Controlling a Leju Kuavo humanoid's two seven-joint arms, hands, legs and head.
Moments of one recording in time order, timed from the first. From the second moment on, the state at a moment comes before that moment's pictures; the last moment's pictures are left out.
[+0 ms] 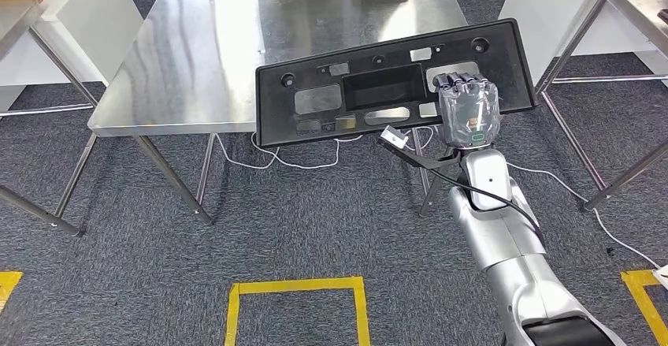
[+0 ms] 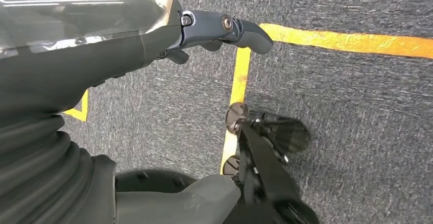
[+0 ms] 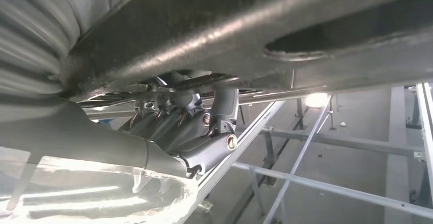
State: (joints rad) left arm -0.08 -0.14 0.73 -0.20 -0.39 0.16 -0.19; right arm -0.68 -0.10 0.25 -1.04 1.53 -0.69 0.04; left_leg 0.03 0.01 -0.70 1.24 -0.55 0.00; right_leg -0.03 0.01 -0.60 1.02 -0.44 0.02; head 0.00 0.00
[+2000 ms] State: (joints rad) left arm -0.08 -0.14 0.79 -0.20 -0.42 0.16 -0.19; right arm -0.78 -0.24 0.32 -0.96 1.57 -0.69 0.20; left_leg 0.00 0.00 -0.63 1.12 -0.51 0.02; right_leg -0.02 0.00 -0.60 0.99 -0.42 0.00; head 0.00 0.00
